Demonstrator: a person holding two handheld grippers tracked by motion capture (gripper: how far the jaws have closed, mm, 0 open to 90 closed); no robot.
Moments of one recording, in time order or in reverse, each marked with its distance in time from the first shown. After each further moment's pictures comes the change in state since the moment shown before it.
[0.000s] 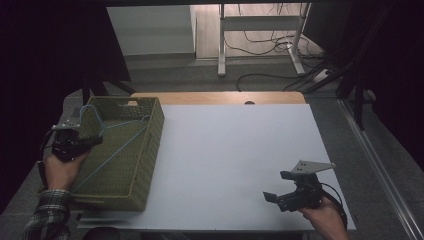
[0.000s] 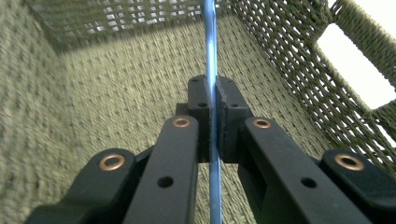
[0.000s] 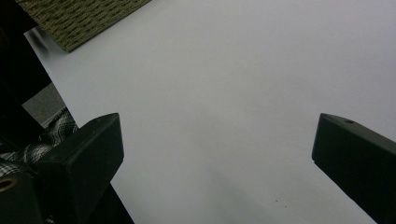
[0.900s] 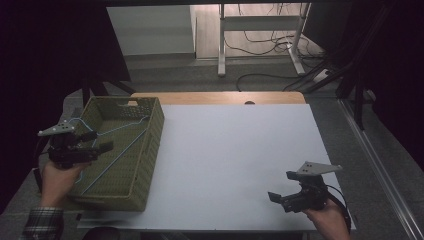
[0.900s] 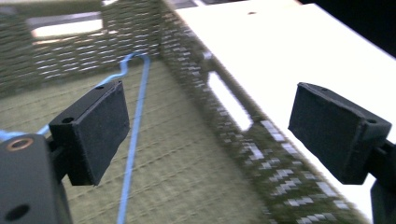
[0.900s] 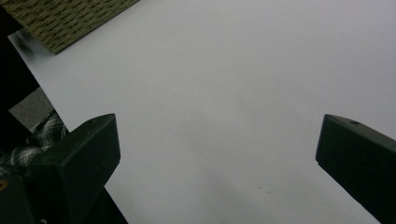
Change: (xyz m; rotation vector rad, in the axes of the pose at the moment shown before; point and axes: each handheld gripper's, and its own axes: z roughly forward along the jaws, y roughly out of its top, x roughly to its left) left arm -0.060 0.009 -0.046 -0.163 -0.209 0.049; right arm -0.004 -0.006 -0.009 -0.010 -0.044 0.018
